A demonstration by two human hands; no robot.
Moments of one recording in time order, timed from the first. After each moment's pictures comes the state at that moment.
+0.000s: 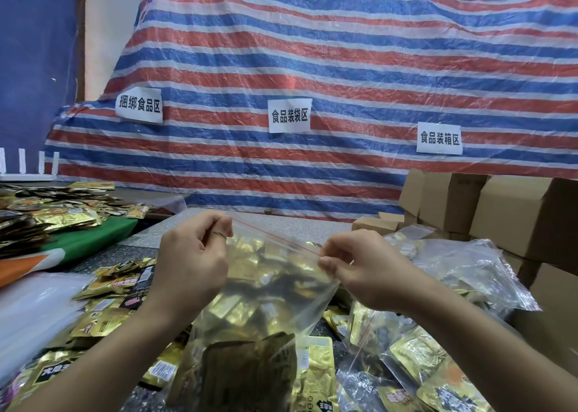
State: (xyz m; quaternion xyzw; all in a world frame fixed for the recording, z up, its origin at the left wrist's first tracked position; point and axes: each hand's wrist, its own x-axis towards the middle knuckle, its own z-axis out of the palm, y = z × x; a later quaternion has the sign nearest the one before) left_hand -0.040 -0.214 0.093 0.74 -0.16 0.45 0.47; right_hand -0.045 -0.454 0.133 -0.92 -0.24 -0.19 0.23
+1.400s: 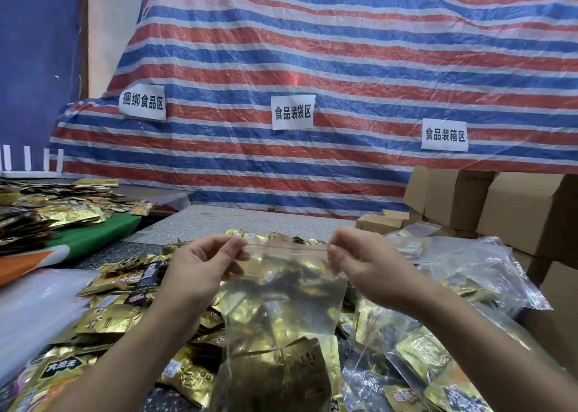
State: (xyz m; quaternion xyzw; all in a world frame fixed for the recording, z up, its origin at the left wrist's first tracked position) left_hand -0.019 -0.213 0.065 0.61 -0.13 0.22 0.75; right_hand -0.031 -0.459 0.120 -0.90 -0.26 -0.20 0.28
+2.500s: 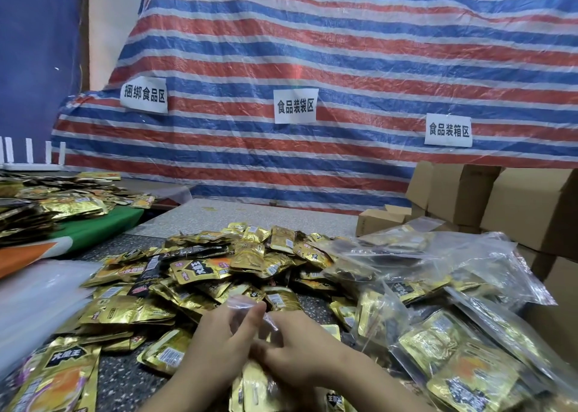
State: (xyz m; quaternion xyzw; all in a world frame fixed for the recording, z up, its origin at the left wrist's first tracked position) left_hand -0.032 -0.230 -0.017 0.79 -0.15 0.23 0.56; right_hand -0.016 -0.387 0.008 -0.93 -0.28 -0.02 0.23
